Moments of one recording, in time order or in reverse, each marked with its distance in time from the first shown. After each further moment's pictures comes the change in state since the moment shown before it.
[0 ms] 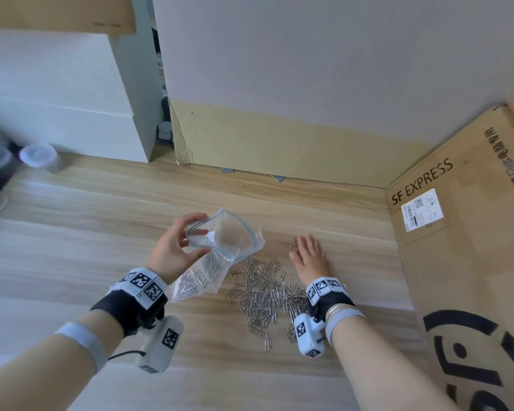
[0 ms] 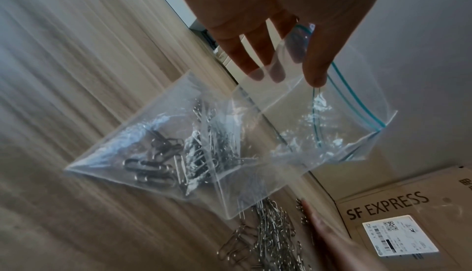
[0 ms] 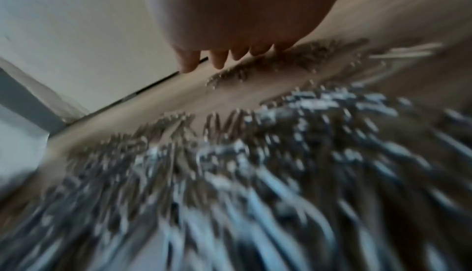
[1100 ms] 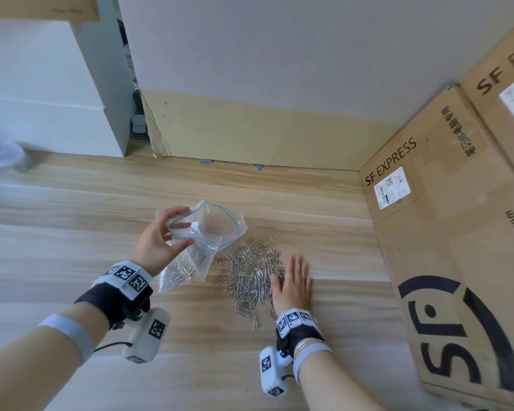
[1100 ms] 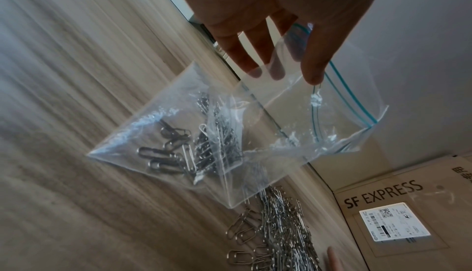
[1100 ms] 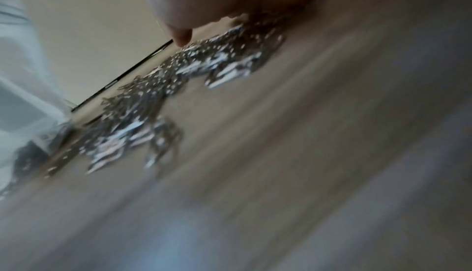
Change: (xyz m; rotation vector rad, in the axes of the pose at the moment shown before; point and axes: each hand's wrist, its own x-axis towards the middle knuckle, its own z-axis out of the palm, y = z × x) left_hand -0.006 -0.006 0.001 -0.028 -0.030 0.009; right_hand -0.082 -0.014 0.058 0.121 0.145 0.218
